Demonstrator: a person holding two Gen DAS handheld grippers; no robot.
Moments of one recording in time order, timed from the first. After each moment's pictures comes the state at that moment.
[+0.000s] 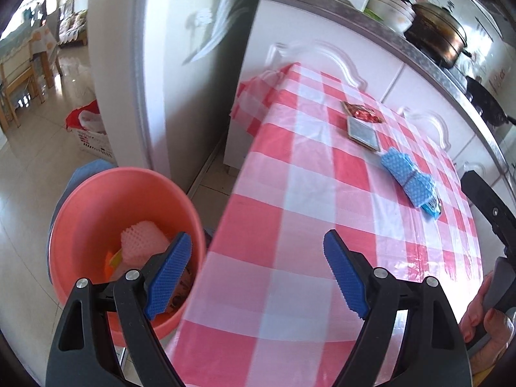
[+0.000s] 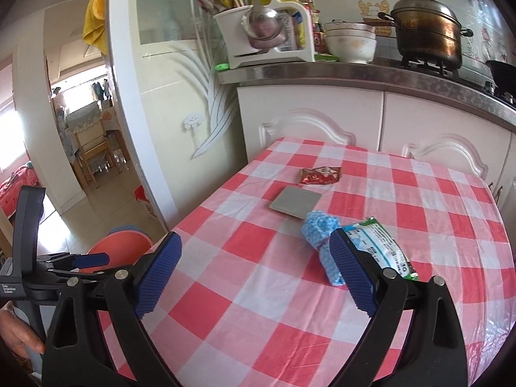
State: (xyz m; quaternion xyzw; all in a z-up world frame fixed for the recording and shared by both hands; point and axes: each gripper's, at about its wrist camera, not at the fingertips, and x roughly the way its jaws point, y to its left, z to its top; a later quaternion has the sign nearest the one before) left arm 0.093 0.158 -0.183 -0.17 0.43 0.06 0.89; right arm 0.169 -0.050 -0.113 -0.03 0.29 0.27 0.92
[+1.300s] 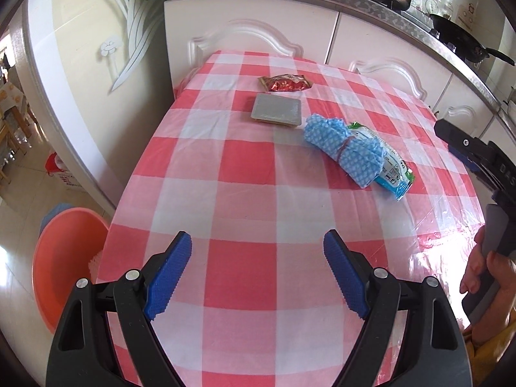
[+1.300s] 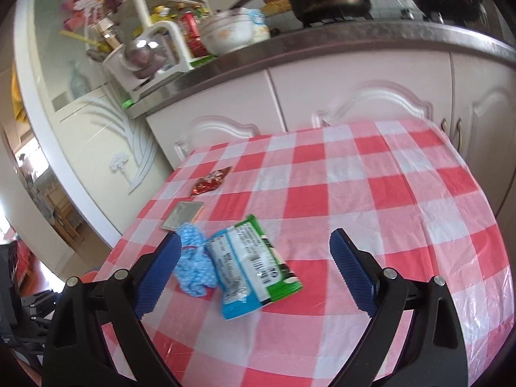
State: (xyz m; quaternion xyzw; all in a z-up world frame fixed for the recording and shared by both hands) left arm 0.147 0.046 -0.171 -0.07 0.46 0.01 0.89; right arm 0.242 -0.200 -0.144 0.11 0.33 0.18 0.92
